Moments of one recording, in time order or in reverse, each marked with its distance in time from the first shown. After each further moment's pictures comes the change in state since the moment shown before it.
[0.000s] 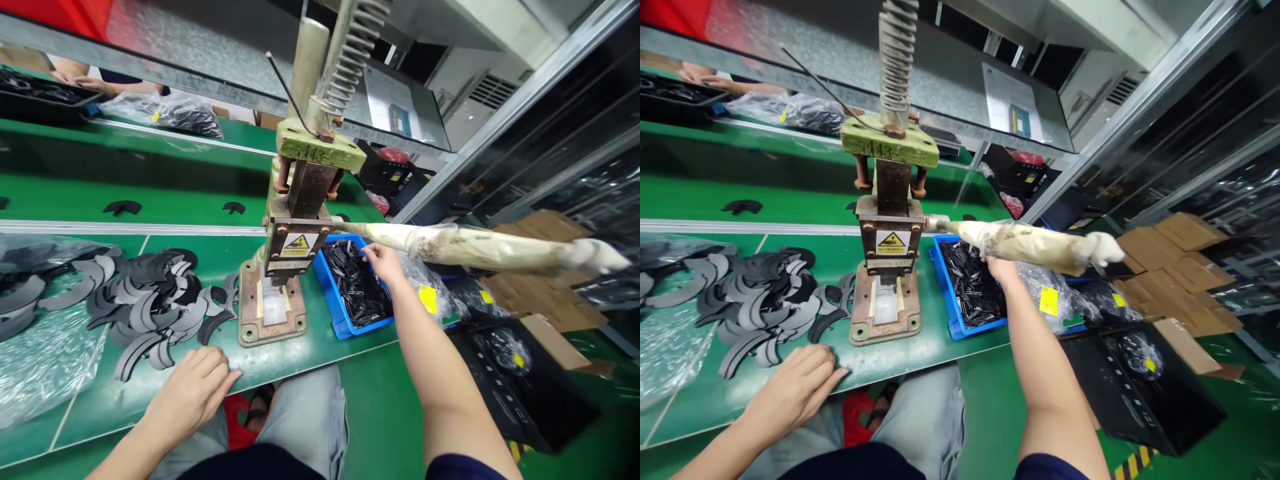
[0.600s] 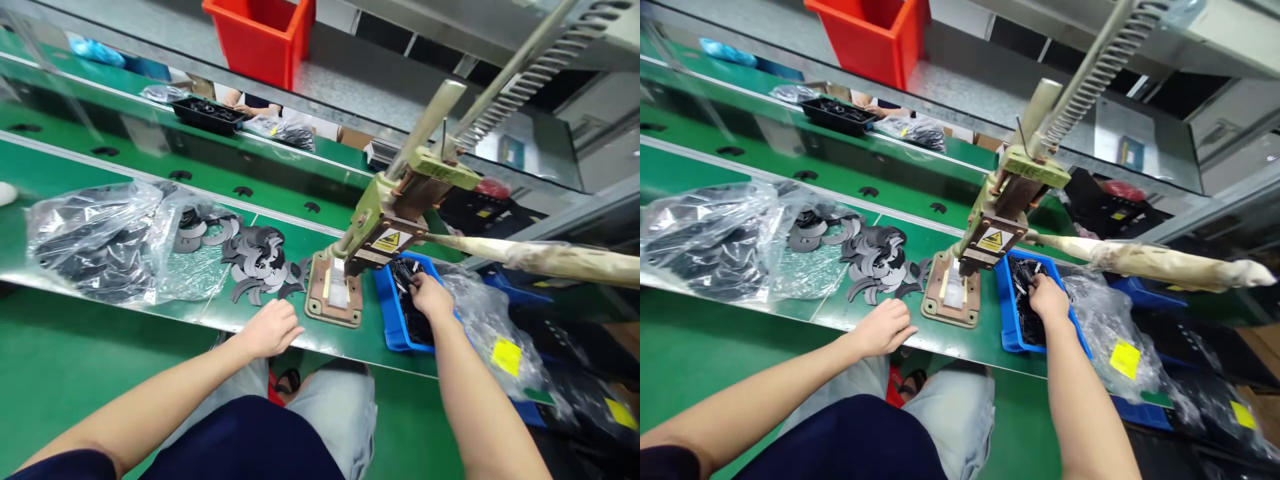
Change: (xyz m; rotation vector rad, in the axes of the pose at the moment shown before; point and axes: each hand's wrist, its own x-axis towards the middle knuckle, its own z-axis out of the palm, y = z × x) left_hand 0.007 -0.001 -0.007 0.128 0.054 -0.042; right_hand -0.021 -0.049 0.034 -0.472 -0.109 -0.022
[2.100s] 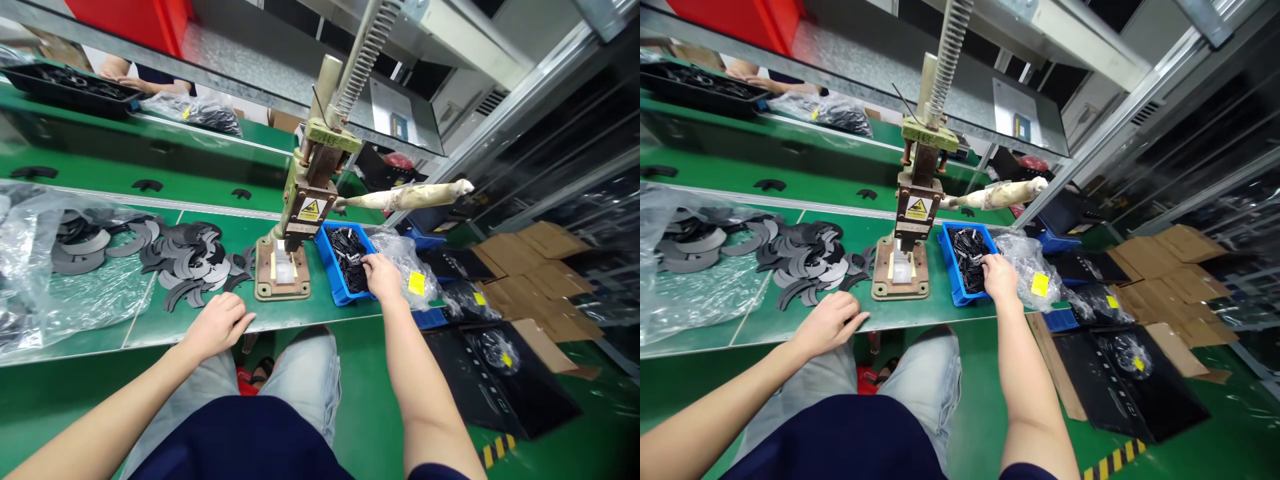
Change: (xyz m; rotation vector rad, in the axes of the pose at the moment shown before) left_hand -0.012 -0.006 0.005 -0.115 -0.007 0.004; right_hand -0.114 0.012 -0.037 0.227 0.246 -0.059
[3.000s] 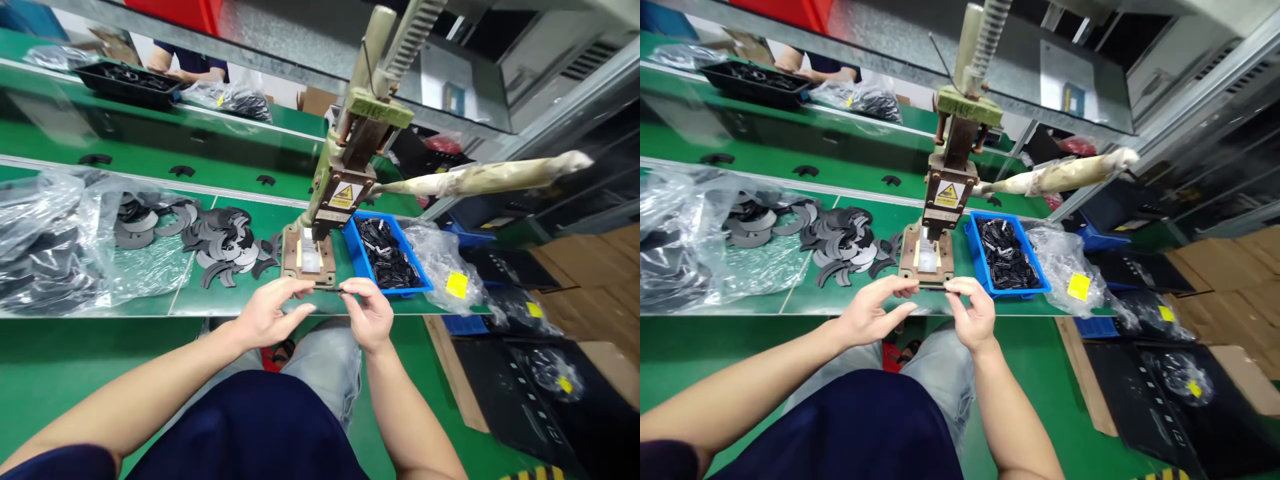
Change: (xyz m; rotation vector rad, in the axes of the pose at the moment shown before) left_hand 0.055 0.080 -0.052 -0.551 0.232 -0.010; right_hand -0.107 -0.151 0.027 0.920 0.124 -0.269
